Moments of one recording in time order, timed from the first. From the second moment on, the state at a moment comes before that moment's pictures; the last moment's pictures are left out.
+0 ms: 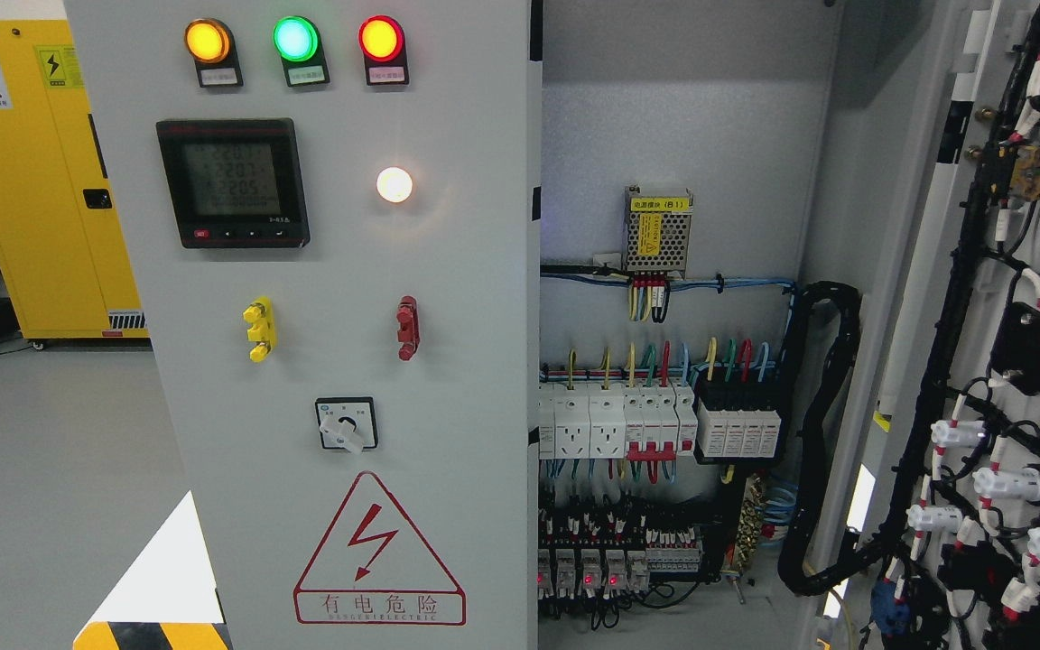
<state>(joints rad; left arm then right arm) 0.03 0.19 -0.43 -1.34 0.47 0.18 -0.27 0.00 0.00 0.14 -0.10 -0.06 0.12 0.03</state>
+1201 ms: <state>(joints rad) 0.07 0.03 -0.31 -0.23 0.41 -0.22 -0.26 0.00 0.00 0.14 -0.10 -0.06 0.11 0.03</state>
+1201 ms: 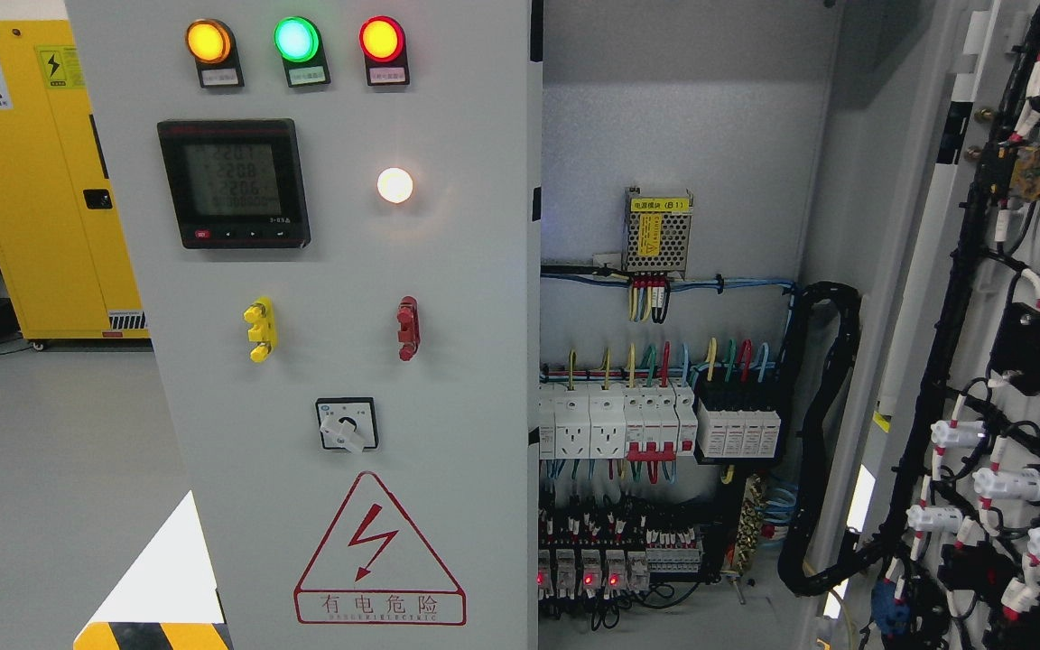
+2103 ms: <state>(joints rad) 0.07 0.01 -0.26 -0.08 0.41 -0.19 -0.25 0.00 0.00 0.14 -0.10 -0.06 0.10 0.03</state>
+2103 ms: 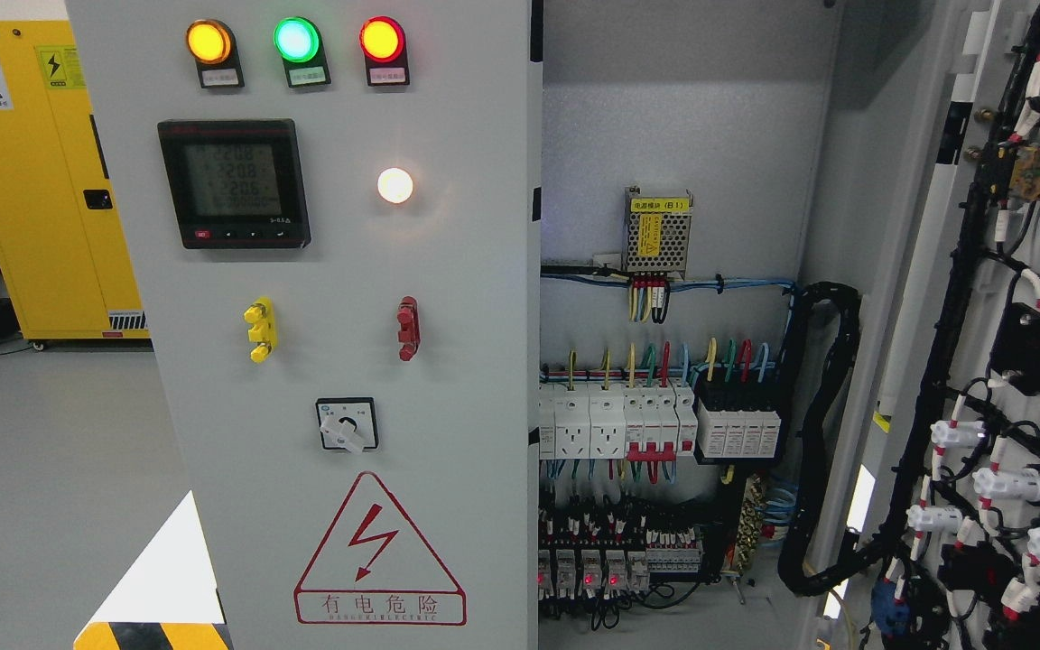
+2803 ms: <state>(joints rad) 0.07 0.00 -0.25 -0.05 0.41 -0.19 -0.26 0.02 0.06 0.14 -0.11 -0.07 0.08 0.03</state>
